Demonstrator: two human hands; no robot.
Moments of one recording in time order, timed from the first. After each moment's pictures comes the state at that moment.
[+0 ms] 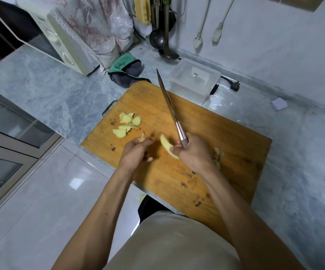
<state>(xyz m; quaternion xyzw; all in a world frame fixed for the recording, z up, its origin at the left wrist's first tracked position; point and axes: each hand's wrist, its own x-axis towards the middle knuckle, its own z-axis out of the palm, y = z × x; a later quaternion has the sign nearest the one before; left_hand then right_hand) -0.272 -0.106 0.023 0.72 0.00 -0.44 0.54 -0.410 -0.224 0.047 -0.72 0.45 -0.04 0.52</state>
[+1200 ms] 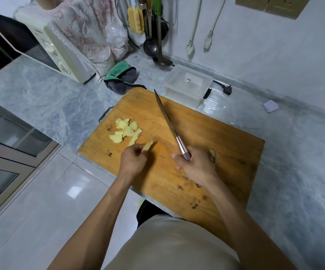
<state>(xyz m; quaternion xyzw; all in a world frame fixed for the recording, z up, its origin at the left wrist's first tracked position) -0.270 -0.108 -0.007 0.85 -0.16 -0.30 0.40 -0.444 -0.216 0.043 -0.73 0.44 -0.04 0.52</state>
